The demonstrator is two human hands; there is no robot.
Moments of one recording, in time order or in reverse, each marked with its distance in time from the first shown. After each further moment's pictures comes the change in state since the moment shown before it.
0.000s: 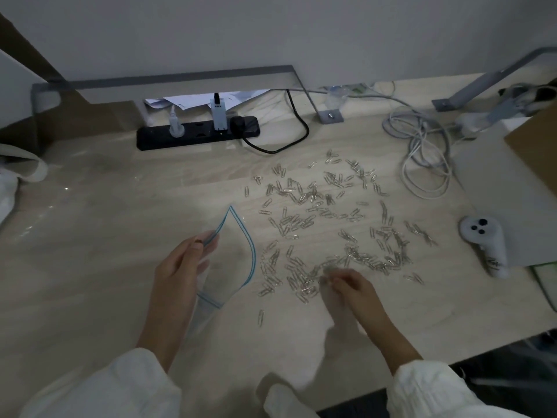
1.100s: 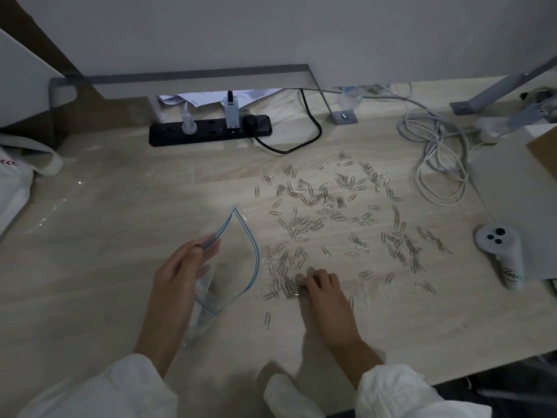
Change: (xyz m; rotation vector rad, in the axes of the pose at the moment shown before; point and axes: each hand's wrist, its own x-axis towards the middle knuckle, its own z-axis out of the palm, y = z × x) left_hand 0.002 -0.005 -0.013 -0.014 0.012 -0.020; right_hand 0.004 0.017 0.058 -1.029 0.110 -0.791
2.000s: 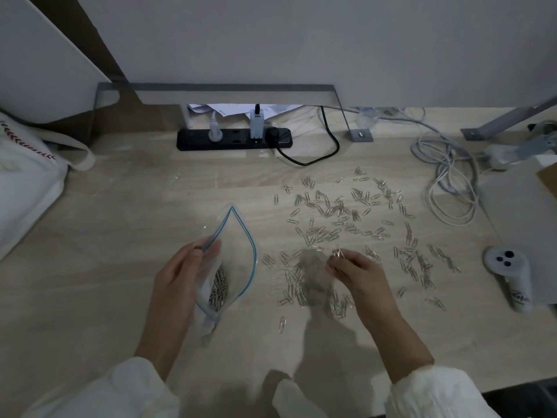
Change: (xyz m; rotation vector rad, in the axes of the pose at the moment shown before) left_hand -0.006 0.008 -0.032 -0.119 0.074 0.024; right_hand 0.048 -0.024 -0.088 1.412 0.019 0.824
